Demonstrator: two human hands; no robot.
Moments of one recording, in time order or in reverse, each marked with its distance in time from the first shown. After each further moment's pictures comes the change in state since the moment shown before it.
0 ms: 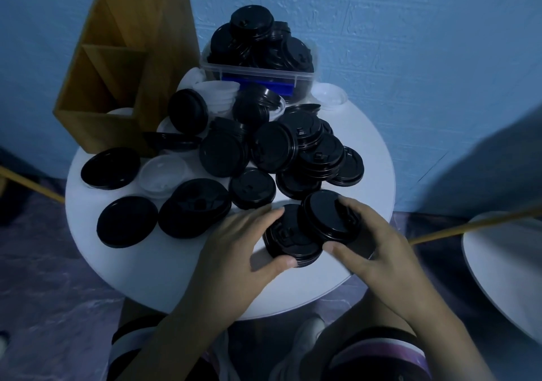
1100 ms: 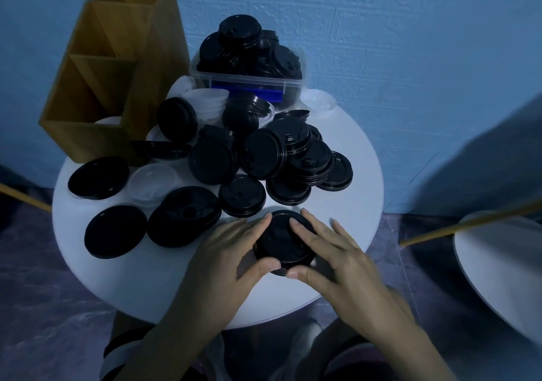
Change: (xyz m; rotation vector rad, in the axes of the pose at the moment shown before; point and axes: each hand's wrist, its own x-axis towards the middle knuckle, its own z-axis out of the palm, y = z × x) left_hand -0.001 -0.010 0.001 0.020 -0.008 0.037; right_hand -0.005 -0.007 0.030 -0.249 -0.111 -0.227
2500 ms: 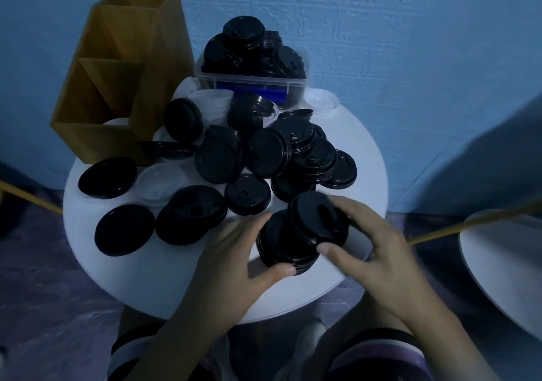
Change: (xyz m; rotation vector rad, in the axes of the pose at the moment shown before) left_hand -0.002 0.006 0.000 0.006 -0.010 -0.042; right_hand 0.002 0.008 -0.033 0.281 0.153 0.103
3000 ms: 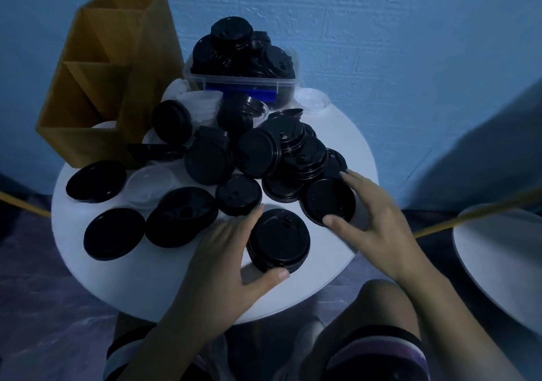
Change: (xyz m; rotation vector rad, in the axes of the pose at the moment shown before) left_hand -0.002 0.001 -0.002 0.046 -0.051 0.023; right_hand 0.026 0.032 -0.019 -0.250 0.065 0.066
